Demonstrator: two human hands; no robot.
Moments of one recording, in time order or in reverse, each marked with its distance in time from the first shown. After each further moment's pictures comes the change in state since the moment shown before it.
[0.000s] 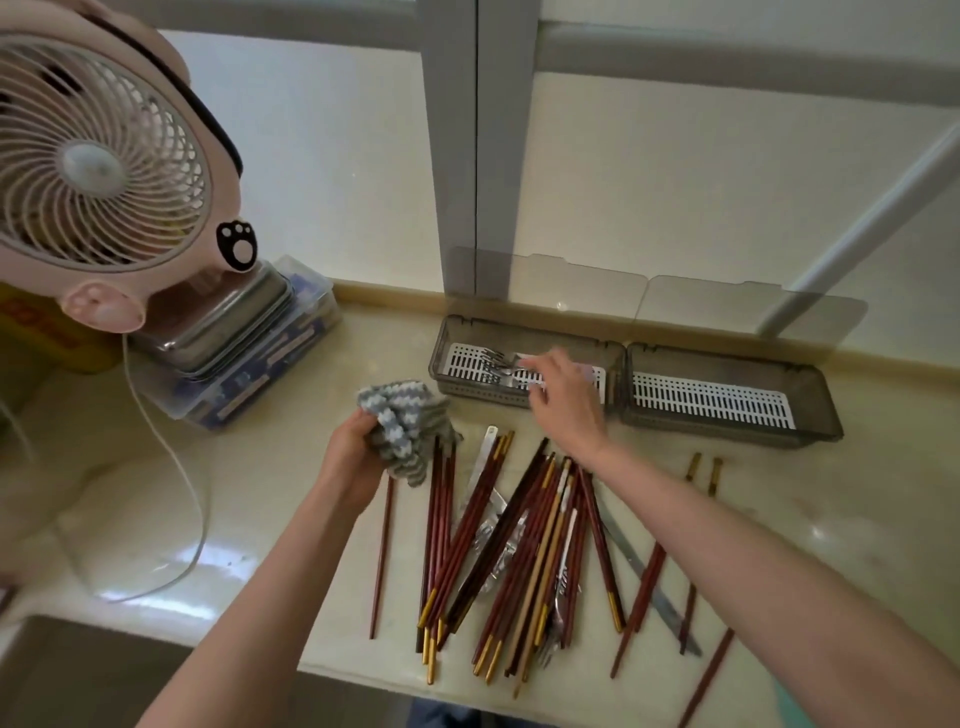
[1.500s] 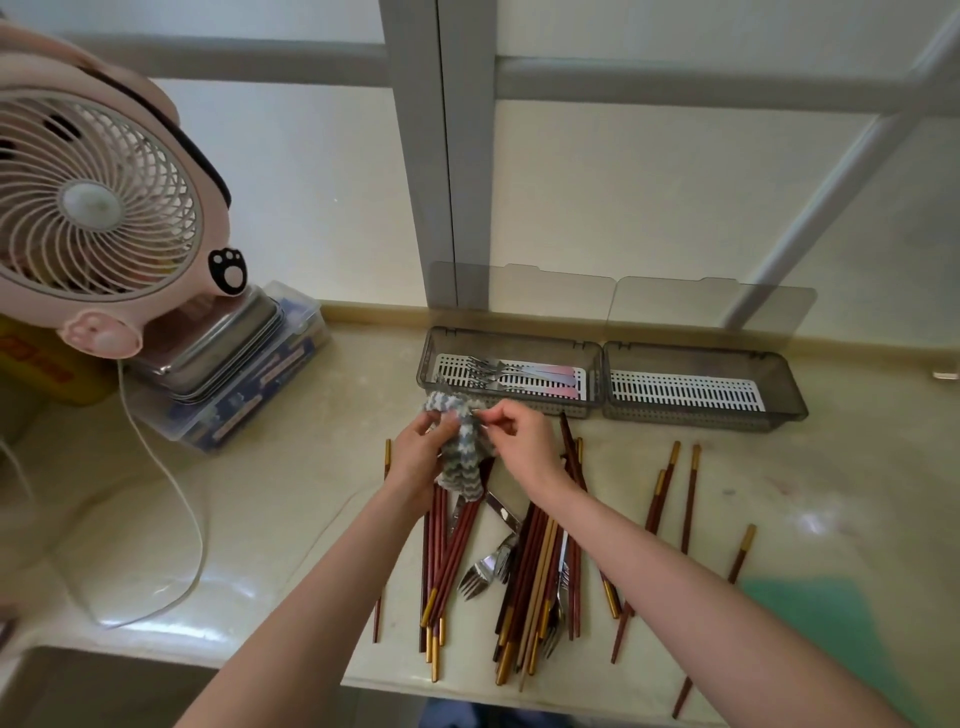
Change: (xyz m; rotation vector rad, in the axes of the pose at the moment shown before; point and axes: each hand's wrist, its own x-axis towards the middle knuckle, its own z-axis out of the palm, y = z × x) left_hand -0.024 -0.027 0.055 0.198 -0.128 -0.023; right_hand -0.057 -0.057 0.003 0.632 0.026 0.279
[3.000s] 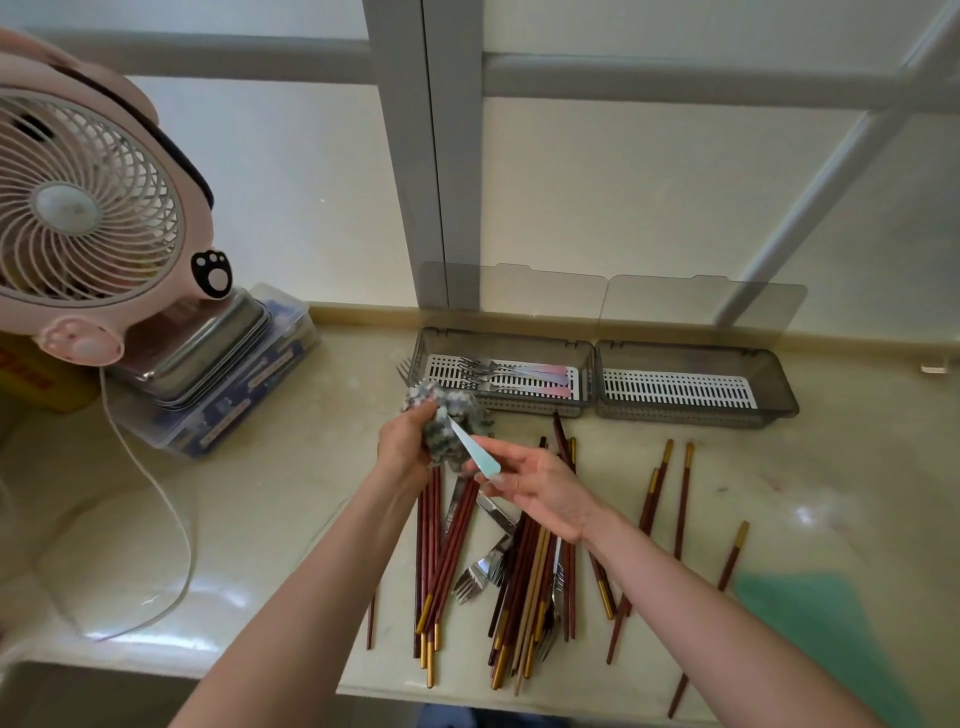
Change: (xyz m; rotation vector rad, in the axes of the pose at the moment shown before) left_hand 0.023 0.012 0.007 -0.176 0.178 -0.111; right_hand -0.026 0.020 -0.033 0.802 -0.513 0.358
